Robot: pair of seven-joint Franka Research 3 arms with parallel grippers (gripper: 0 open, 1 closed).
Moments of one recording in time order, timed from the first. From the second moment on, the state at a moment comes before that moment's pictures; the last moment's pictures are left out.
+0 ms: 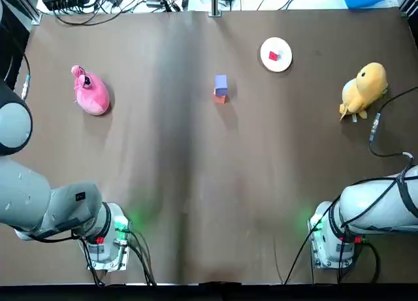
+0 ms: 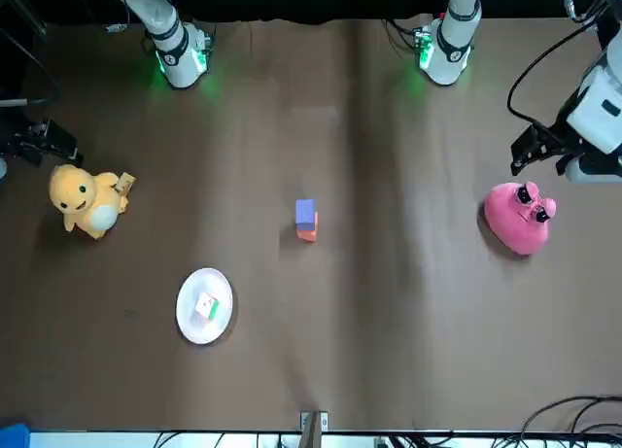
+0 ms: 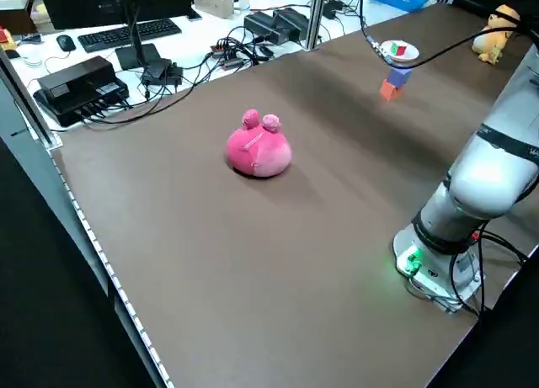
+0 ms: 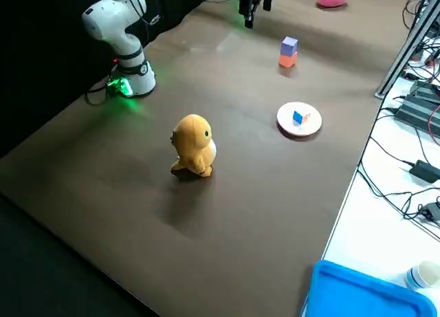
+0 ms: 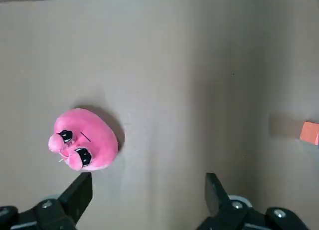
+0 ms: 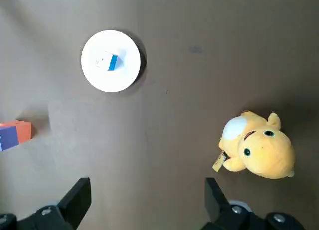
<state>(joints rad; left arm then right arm) 0.25 0.03 -0.38 -1.52 0.02 1.62 -0.12 -0.06 0.04 0.05 -1.49 0.06 1.52 0.05</state>
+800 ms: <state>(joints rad) 0.26 0.03 -0.37 -1.50 0.02 1.60 -0.10 -0.06 0.04 0.05 -1.49 0.06 1.52 0.05</state>
